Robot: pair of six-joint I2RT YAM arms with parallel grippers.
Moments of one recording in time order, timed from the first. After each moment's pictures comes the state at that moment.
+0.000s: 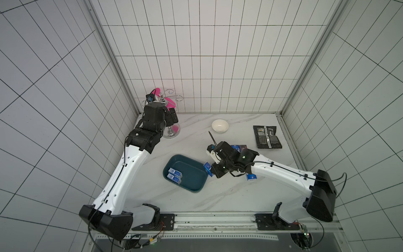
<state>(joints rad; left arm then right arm) -0.30 1.28 1.51 -0.67 -0.36 -0.39 1.04 1.44 1.17 -0.76 -0.09 0.36</state>
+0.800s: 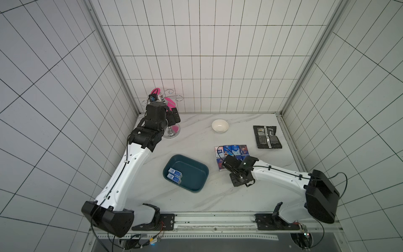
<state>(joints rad) -0.30 1.30 1.51 -0.66 -0.30 -0.40 1.02 1.48 0.95 -0.98 0.26 0.58</state>
